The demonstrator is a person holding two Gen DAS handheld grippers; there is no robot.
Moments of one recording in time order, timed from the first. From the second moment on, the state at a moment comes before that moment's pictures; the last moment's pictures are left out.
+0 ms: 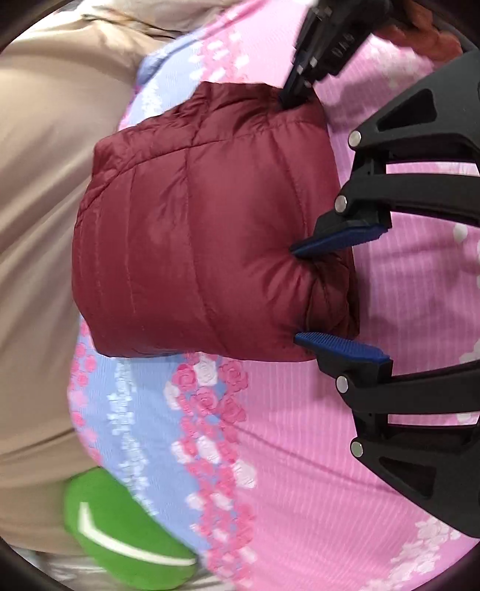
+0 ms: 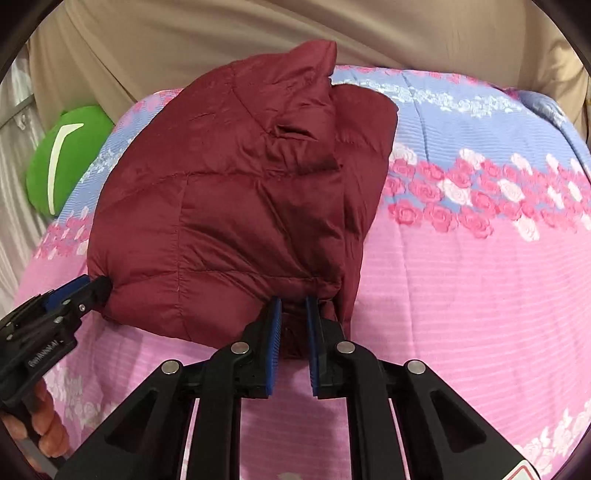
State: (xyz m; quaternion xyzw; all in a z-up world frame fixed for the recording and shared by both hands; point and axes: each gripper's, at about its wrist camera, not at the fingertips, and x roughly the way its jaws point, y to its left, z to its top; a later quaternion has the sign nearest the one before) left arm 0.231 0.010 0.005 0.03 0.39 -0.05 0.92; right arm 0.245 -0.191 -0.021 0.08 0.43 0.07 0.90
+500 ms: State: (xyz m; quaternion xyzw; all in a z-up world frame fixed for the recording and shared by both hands) left arm 0.160 0.007 -0.005 0.00 0.37 -0.05 0.93; right arm 0.163 -0.207 -0.021 0.07 0.42 0.01 0.91
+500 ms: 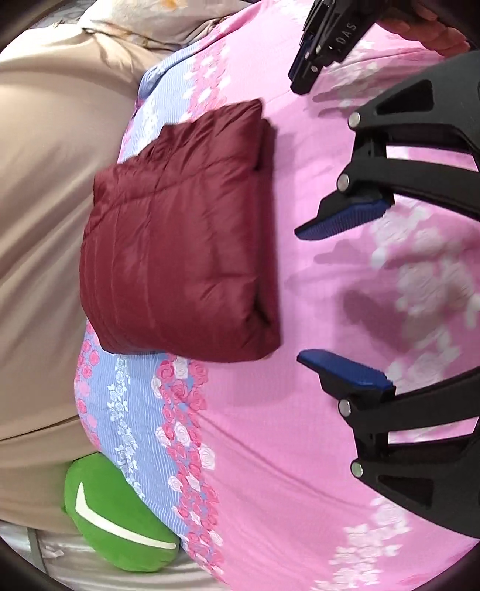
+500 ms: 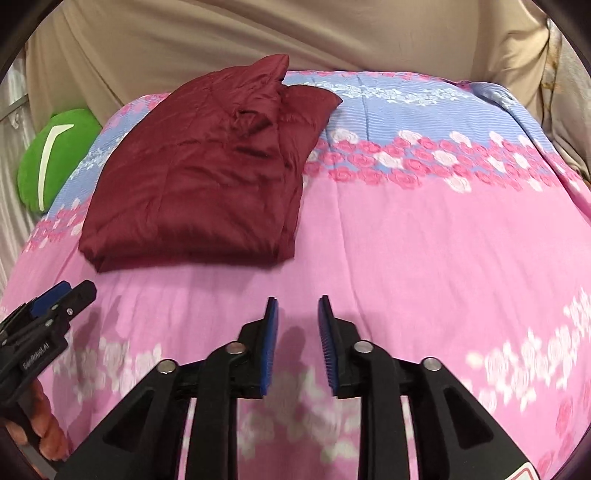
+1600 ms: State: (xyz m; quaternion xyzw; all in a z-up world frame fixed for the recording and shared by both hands) left arm 0.122 -0.024 -0.026 0.03 0.39 0.02 0.92; right arm 0.104 -0.176 -0.036 0.02 0.39 -0.03 0.92
